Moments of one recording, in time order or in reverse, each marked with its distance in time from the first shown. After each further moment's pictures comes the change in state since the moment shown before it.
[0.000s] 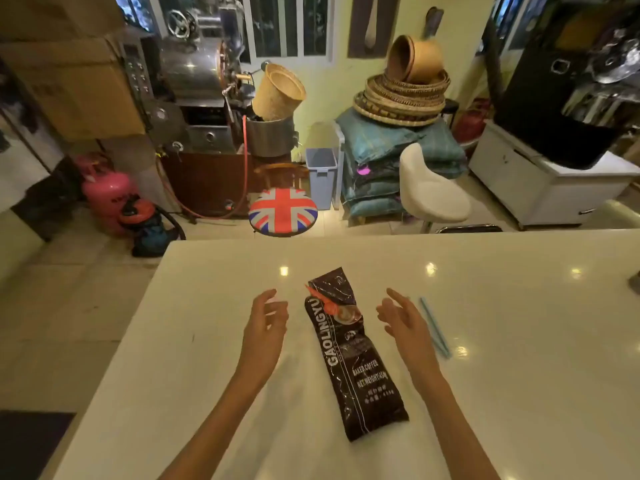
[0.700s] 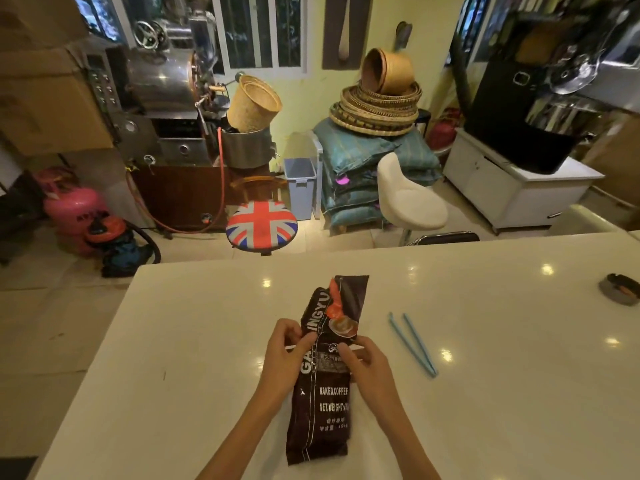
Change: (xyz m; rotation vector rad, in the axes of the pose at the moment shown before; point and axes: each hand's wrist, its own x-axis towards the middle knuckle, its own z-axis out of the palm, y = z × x) left_hand 0.023 -0.007 0.055 -0.072 -0.175 0.027; right_hand 0.008 0.034 0.030 -0.027 -0.015 0.044
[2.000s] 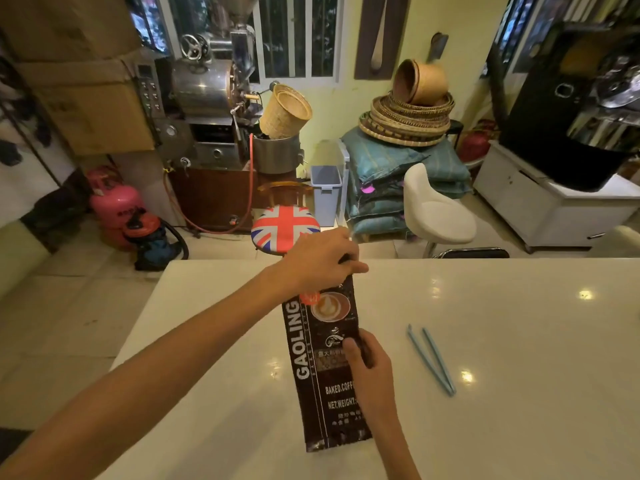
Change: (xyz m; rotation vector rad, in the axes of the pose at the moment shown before) left_hand 0.077 0.168 -0.009 1.123 -0.224 0.714; right_hand -0.027 -0.052 0.024 0.180 -0.031 -0.141
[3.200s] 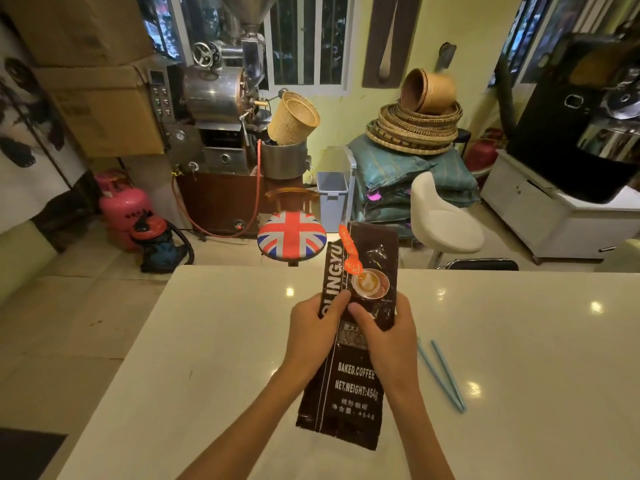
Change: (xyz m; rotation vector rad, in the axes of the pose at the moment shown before) left_hand -0.077 0.035 0.052 -1.079 0.377 -0.640; right_hand 0.036 -0.064 0.004 -0.097 0.128 -0.131
